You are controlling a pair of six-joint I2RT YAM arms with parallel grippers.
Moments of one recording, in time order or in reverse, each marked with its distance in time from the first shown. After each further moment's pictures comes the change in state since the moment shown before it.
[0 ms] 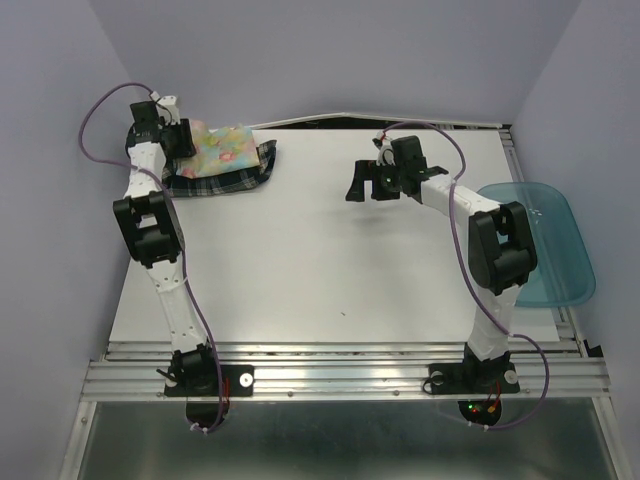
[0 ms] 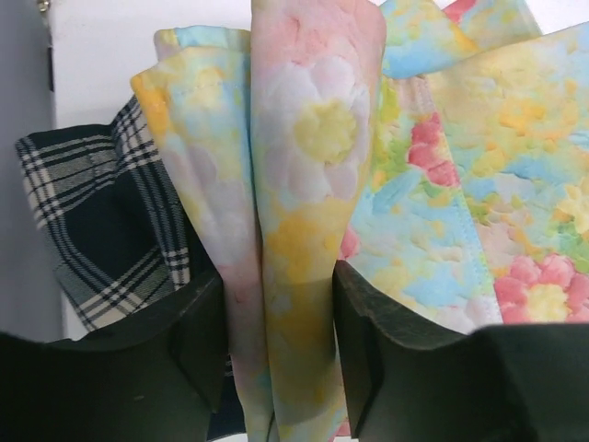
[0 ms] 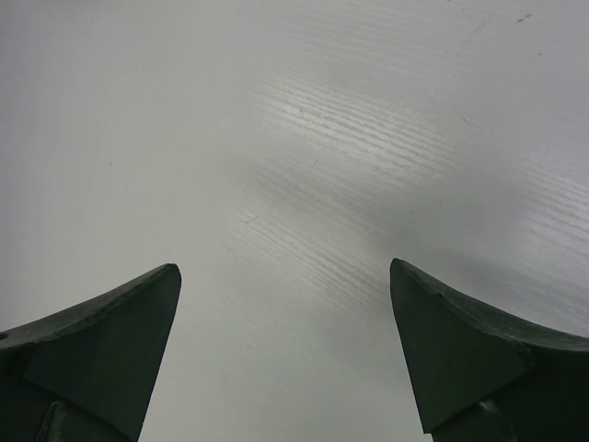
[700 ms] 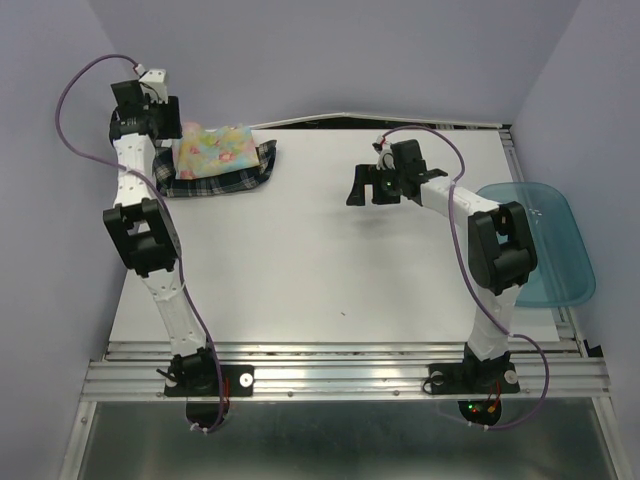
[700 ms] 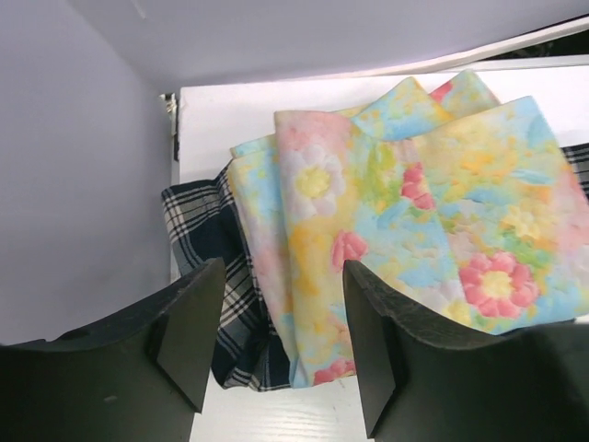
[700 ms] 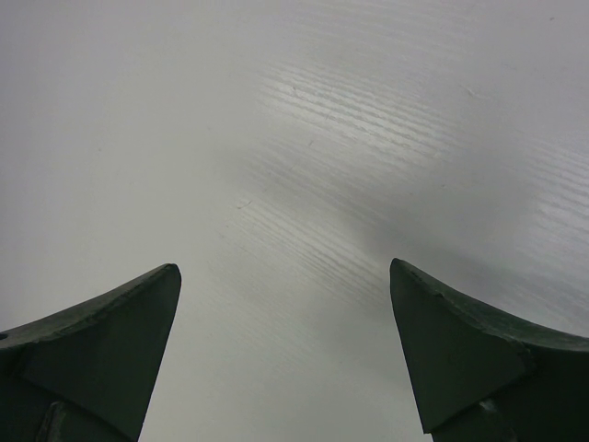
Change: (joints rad) left arm 0.002 -0.161 0.000 -0.002 -0.081 0.094; right arm 0.000 0.000 -0.027 -0.007 -0.003 0.000
